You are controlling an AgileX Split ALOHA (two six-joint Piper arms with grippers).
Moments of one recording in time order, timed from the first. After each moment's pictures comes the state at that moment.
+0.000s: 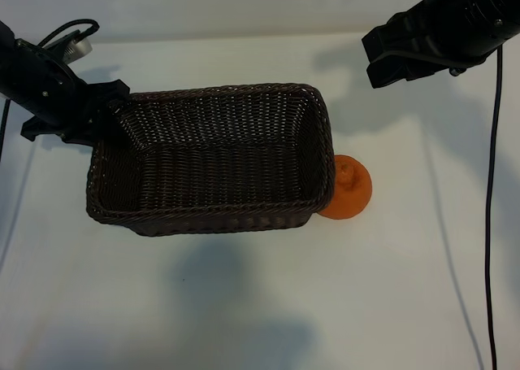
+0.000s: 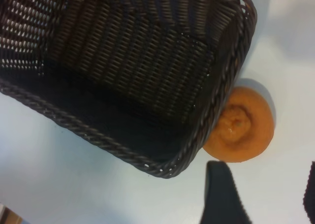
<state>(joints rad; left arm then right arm) 0.07 2.02 -1.36 -0.53 0.94 0.29 0.24 1.52 -1.41 0.33 1.05 -0.09</state>
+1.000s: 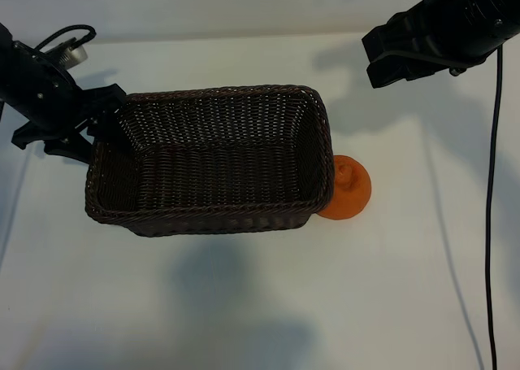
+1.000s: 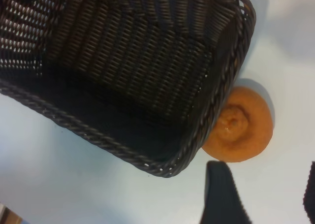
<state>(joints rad) 0.07 2.00 -1.36 -0.47 1.01 0.20 0.24 1.52 -1.41 0.33 1.05 -0.09</state>
